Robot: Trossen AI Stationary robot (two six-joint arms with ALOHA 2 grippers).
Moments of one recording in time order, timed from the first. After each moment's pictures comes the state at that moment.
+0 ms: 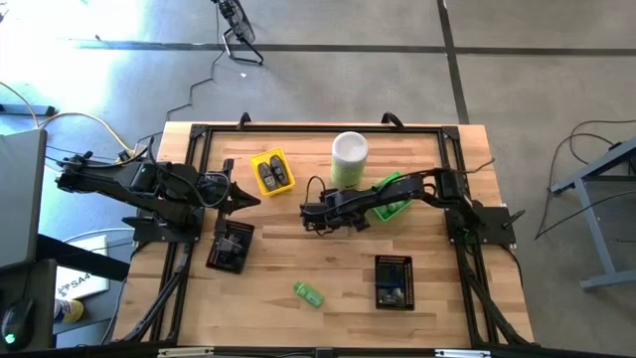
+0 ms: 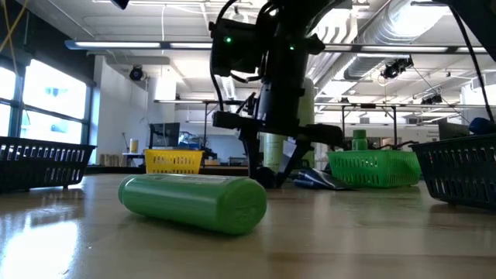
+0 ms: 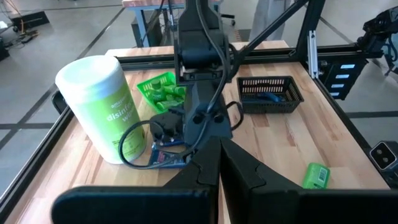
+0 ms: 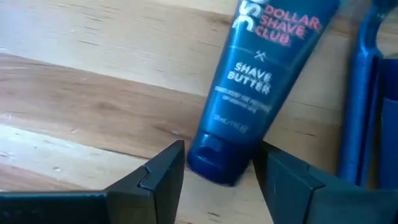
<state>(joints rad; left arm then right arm) -0.20 0.72 0.88 -0.46 -0.22 -0.03 0.04 2.16 1.56 -0.76 0.18 1.42</state>
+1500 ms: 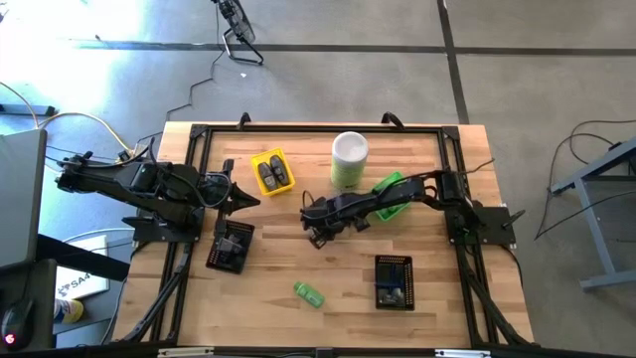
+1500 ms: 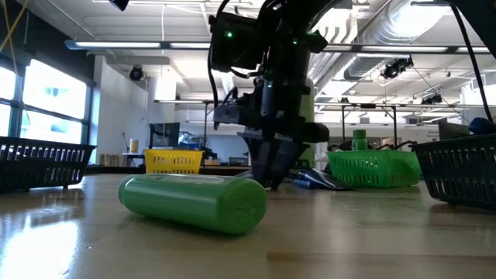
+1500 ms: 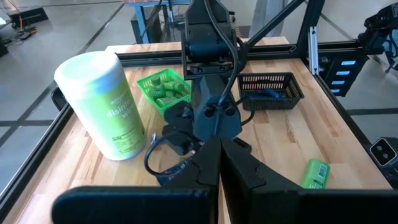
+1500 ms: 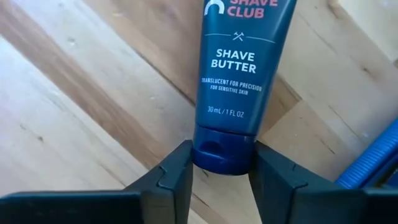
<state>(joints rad) -0.20 0.72 0.88 -0.47 -0.22 -0.03 0.08 2.16 1.56 -0.75 0.08 0.88</state>
